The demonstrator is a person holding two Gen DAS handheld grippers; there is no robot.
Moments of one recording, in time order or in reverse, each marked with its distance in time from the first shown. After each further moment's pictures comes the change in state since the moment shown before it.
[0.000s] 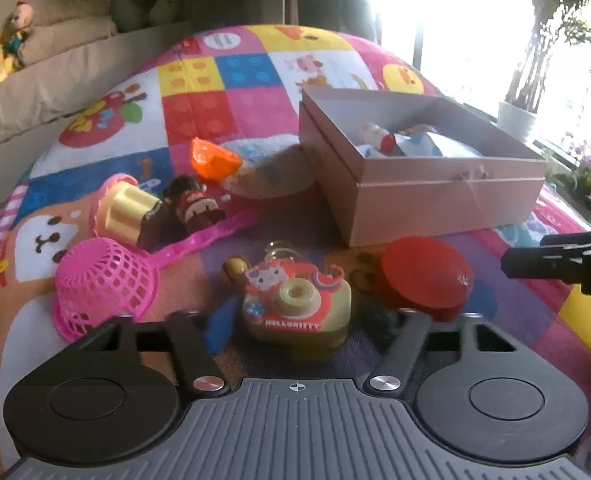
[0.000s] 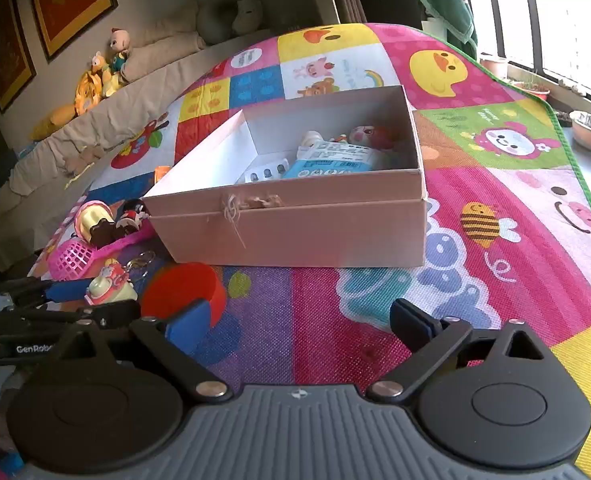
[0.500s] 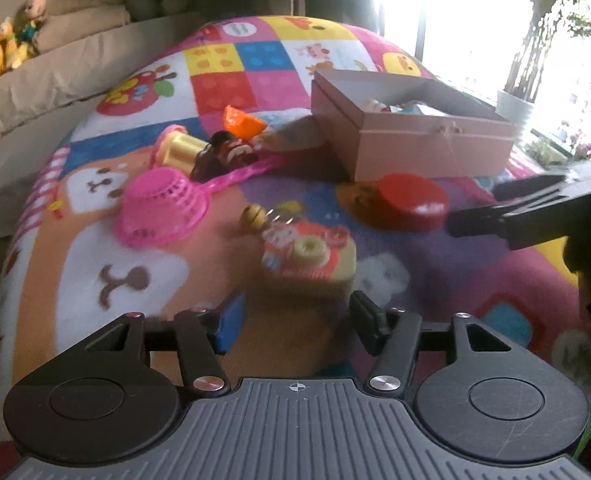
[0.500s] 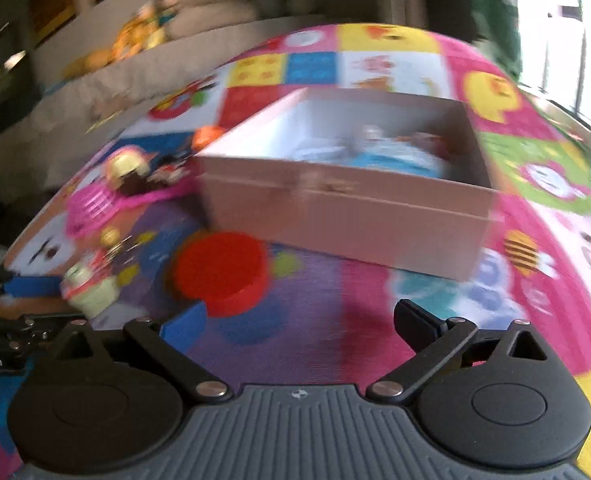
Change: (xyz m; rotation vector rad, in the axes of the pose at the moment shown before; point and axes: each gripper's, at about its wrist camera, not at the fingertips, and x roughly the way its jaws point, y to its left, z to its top) left arm -0.063 0.012 -0.047 0.008 0.040 0.018; right arm 0.015 0.053 -0.003 -0.258 0.079 0.053
